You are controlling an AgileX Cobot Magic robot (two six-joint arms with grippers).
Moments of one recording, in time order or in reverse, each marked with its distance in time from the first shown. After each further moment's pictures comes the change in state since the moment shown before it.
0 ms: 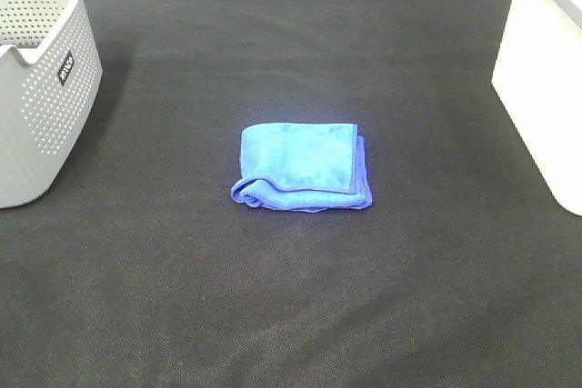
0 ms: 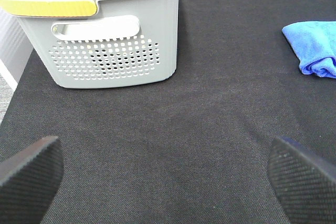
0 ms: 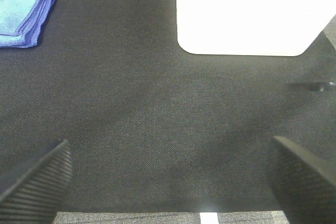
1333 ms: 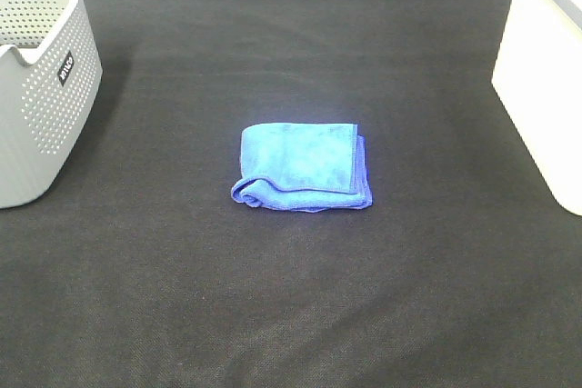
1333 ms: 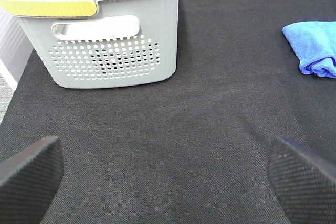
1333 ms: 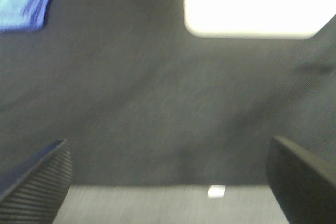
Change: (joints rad) left arm 0.000 0.000 0.000 0.000 0.000 0.000; right arm 0.000 0.332 -0.156 0.037 0.040 0.009
